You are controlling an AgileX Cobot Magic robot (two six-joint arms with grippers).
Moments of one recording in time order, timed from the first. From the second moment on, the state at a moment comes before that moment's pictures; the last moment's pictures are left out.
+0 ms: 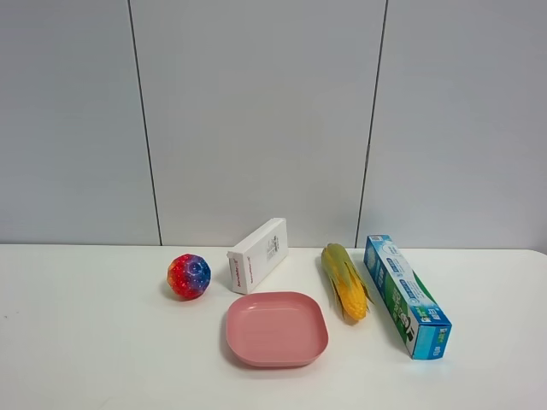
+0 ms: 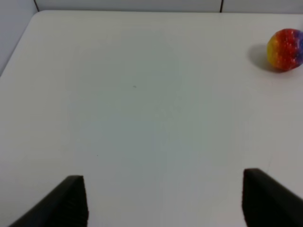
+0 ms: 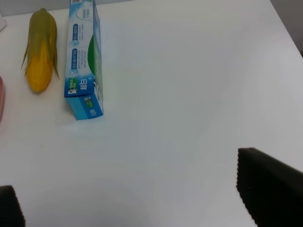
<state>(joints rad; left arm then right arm) 0.15 -0.01 -0.51 -0.08 1.06 0.05 0.07 0.00 -0.50 0.03 1.06 -0.03</state>
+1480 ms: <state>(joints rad) 0.15 -0.01 -0.51 -0.08 1.06 0.05 0.07 0.00 -0.50 0.04 1.05 -0.04</state>
